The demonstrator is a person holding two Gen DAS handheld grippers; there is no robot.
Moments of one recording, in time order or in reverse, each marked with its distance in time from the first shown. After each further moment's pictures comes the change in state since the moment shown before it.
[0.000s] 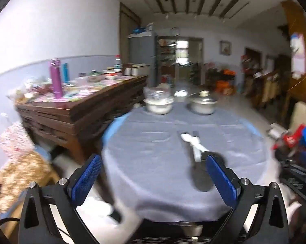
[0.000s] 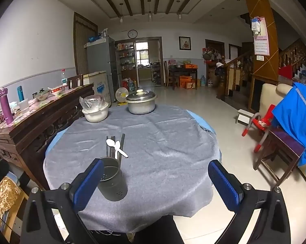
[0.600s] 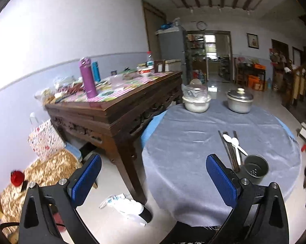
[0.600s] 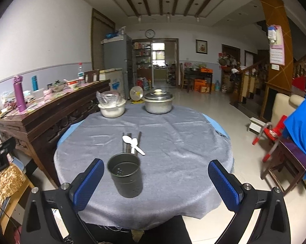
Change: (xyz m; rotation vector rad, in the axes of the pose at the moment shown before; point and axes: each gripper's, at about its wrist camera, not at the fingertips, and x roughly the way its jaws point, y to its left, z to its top) left arm 0.023 0.055 0.012 -0.054 0.042 0.200; right arm -0.006 0.034 -0.005 -0.101 -0.012 0.106
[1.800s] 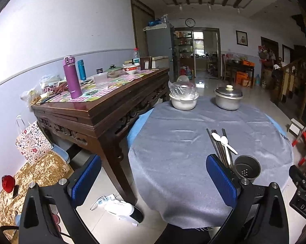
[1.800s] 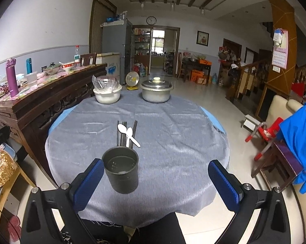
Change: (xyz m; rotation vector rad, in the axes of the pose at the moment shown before) left arm 0.014 -0.019 0.008 0.053 0.012 -0.111; right arm 0.030 0.009 0.010 -0.041 0.124 -0.078
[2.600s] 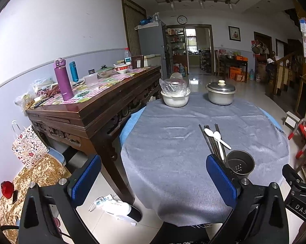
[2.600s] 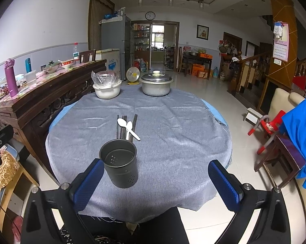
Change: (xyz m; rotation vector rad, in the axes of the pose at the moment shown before) left arm 0.000 -0.018 -0.003 0.040 0.013 -0.032; right arm 0.007 -0.004 -0.006 0.020 0.029 0.020
